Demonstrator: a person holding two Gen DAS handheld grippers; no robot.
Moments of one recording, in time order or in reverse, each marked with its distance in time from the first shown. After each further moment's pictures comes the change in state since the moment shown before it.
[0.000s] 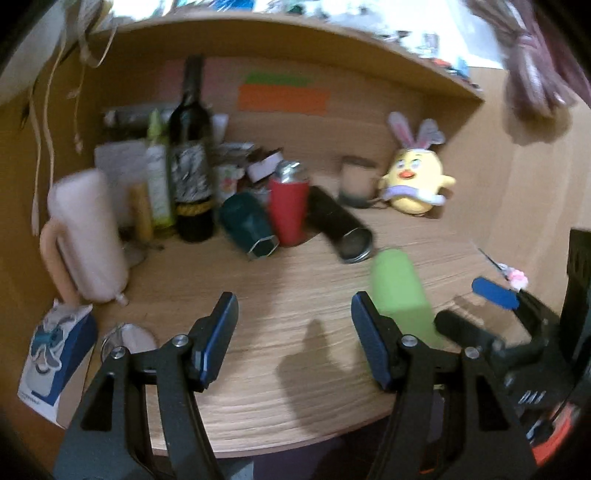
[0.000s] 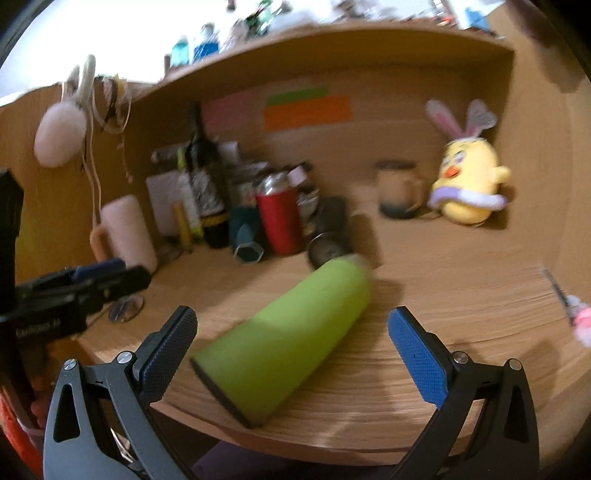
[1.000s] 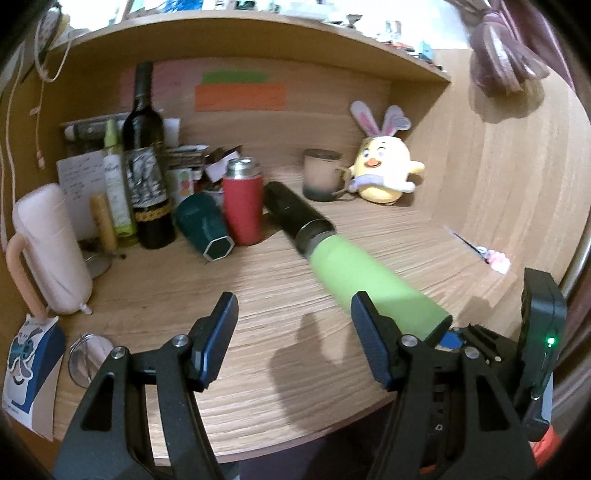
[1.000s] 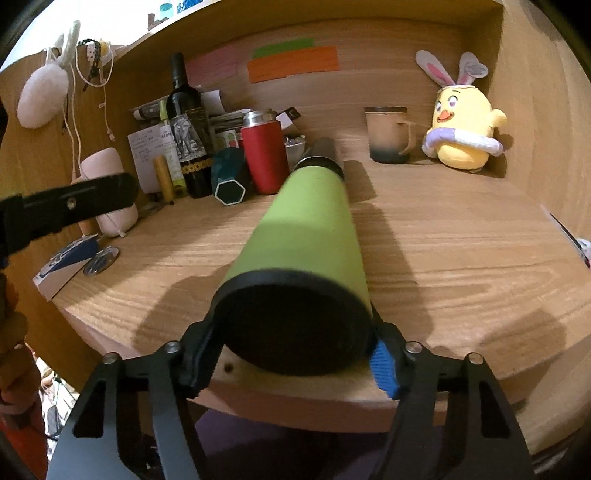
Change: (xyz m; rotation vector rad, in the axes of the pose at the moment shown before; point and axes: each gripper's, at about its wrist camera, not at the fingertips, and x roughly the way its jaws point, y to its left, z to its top) left arm 0.006 -0.046 -0.007 0.108 -0.018 -0.089; right arm 0.021 -0.020 -0.057 0.040 0.095 -0.028
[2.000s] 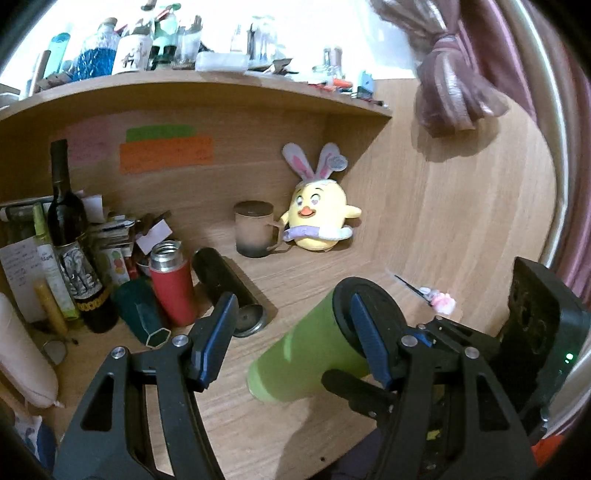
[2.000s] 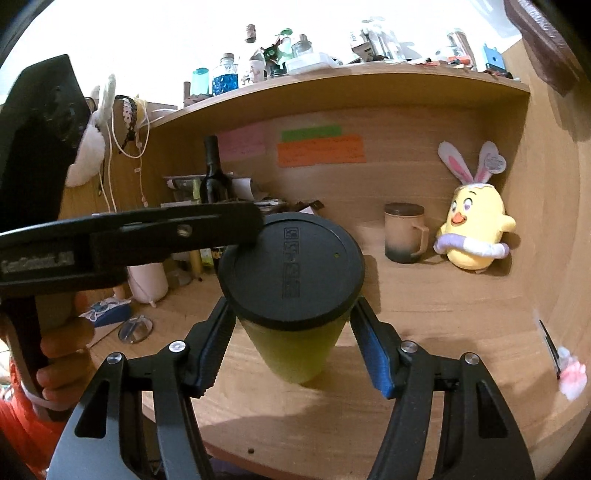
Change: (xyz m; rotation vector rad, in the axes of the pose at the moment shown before) left arm 0.007 -0.029 0.094 0.077 -0.065 -0.216; right arm -0.050 0.008 0.084 -0.106 -0.217 0.075
